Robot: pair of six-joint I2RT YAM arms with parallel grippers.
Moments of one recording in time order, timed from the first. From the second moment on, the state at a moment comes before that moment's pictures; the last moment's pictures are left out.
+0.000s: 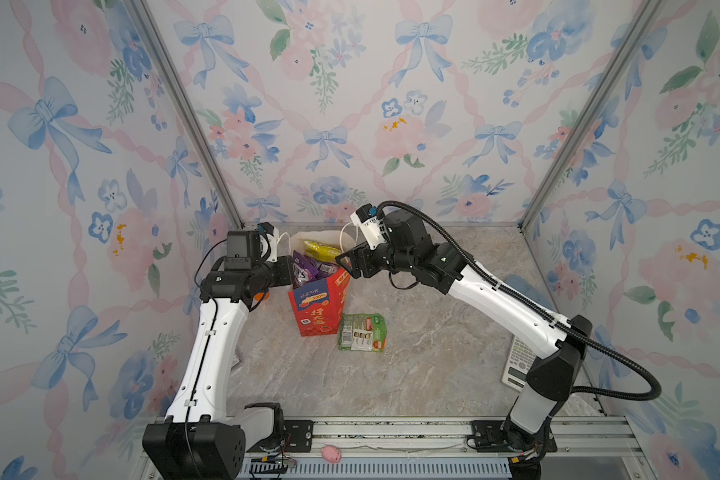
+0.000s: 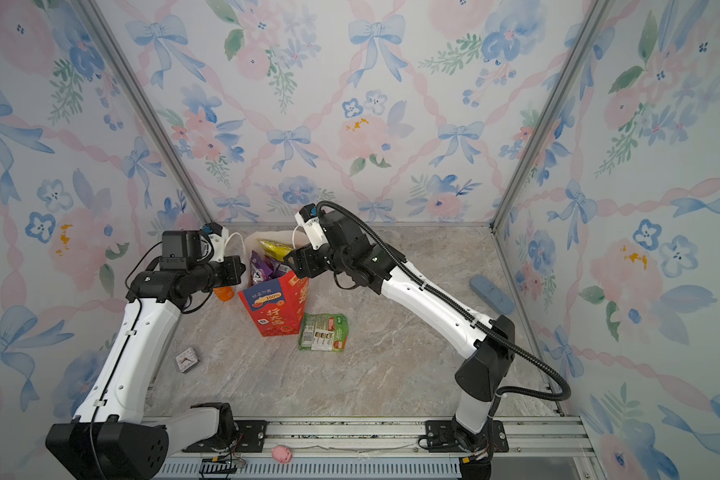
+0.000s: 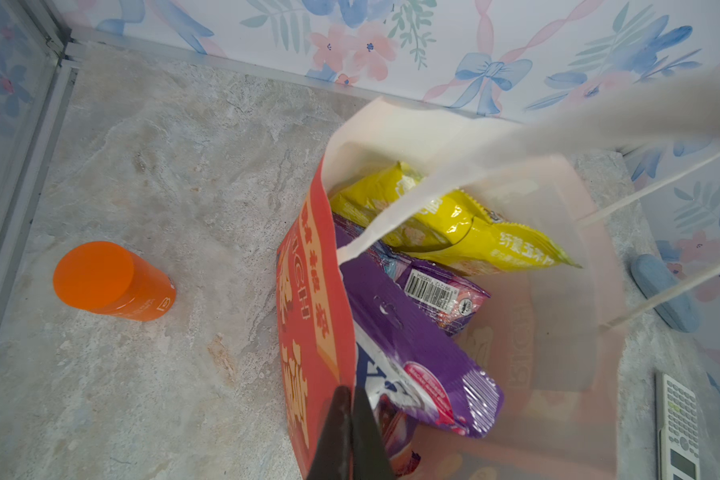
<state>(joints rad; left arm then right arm) 0.01 1.19 1.28 -0.85 0.25 -0.16 0.86 1.74 1.80 -0.54 -0.16 0.27</state>
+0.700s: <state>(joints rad) 0.01 1.19 1.28 -0.85 0.25 -0.16 0.83 1.62 1.03 -0.47 -0.04 0.55</state>
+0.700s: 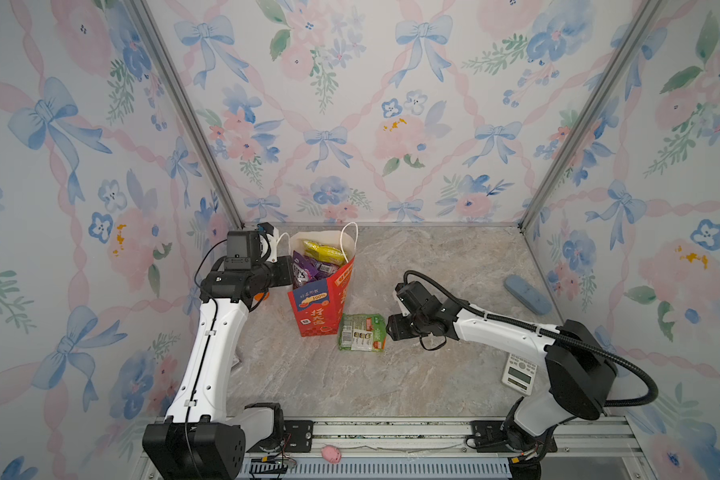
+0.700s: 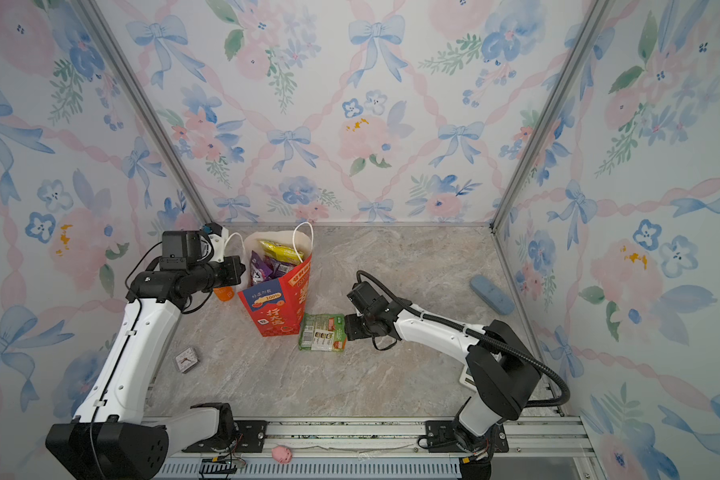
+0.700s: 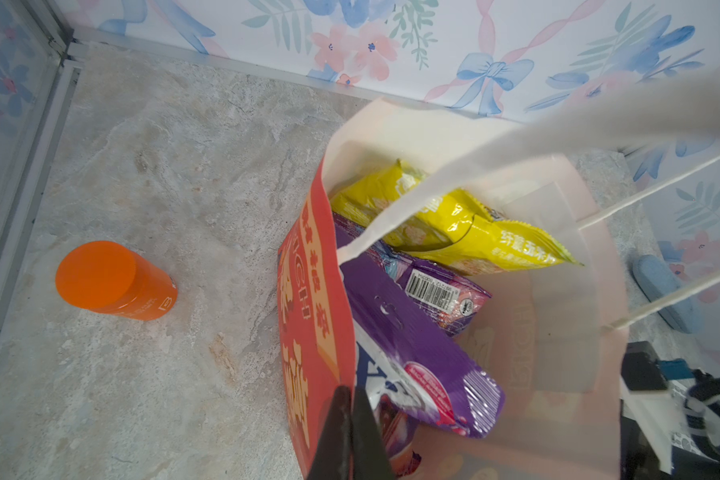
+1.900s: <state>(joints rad) 0.02 1.17 1.28 -0.85 0.24 -0.16 0.90 2.04 1.39 -0.54 0.17 0.47</state>
